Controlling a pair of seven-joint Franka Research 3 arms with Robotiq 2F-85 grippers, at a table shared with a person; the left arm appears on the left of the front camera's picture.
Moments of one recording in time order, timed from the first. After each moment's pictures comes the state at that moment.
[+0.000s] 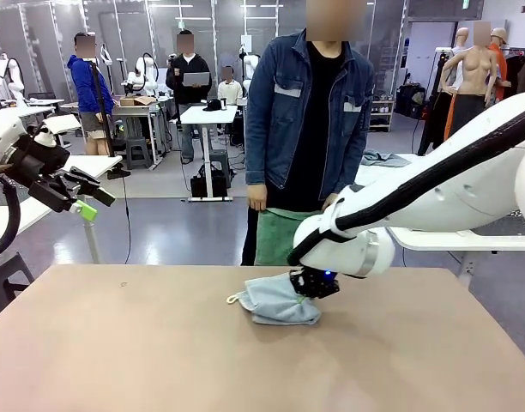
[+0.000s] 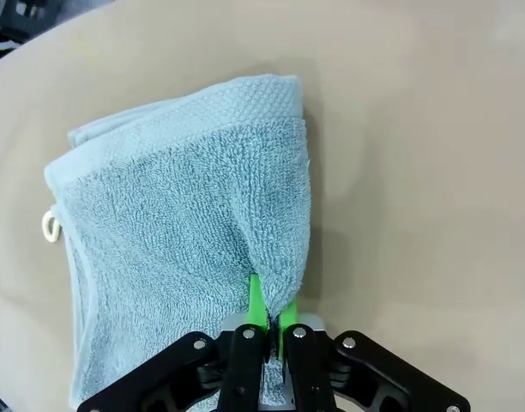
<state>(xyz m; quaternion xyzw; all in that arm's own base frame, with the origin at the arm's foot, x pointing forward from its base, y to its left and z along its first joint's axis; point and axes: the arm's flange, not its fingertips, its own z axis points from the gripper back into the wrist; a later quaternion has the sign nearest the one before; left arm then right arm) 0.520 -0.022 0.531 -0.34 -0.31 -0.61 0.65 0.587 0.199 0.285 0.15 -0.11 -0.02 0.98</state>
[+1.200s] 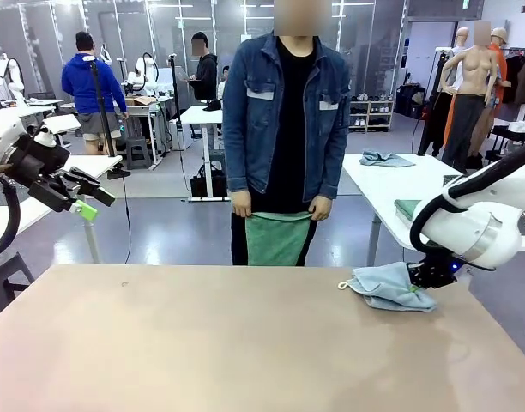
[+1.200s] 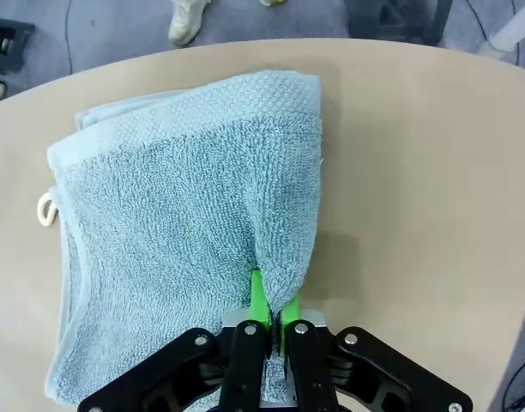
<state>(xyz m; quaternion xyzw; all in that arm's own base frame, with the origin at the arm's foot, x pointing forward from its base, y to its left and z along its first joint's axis) 0.520 -0.022 0.531 -0.34 -0.31 -0.61 0.65 0.617 -0.088 0.282 0.13 -0.15 -0.01 0.98</state>
